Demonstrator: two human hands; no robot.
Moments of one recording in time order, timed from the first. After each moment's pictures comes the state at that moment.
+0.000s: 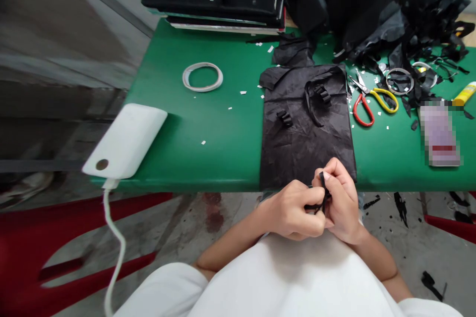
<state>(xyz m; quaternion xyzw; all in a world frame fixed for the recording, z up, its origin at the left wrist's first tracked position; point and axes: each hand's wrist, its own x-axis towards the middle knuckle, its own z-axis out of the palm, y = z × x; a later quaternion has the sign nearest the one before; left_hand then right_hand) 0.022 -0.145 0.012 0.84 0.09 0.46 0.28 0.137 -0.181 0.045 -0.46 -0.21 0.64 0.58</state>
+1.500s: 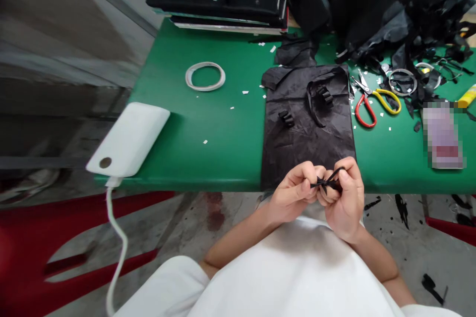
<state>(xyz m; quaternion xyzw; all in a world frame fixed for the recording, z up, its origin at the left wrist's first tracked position) 0.037 -0.151 0.008 0.27 0.15 0.39 0.86 0.138 -0.177 0.040 -0.43 -0.21 0.58 0.66</state>
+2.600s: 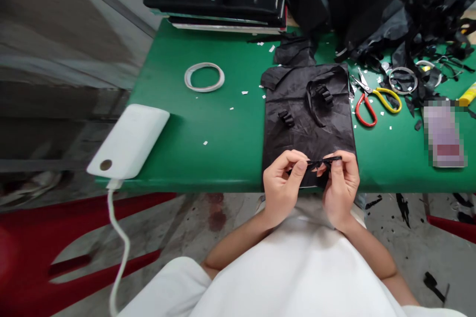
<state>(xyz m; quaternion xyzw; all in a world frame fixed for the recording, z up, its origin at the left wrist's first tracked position) 0.031 -0.147 0.012 0.52 0.45 0.53 0.50 0.126 -0.165 0.002 -0.52 -0.26 0.38 0.72</state>
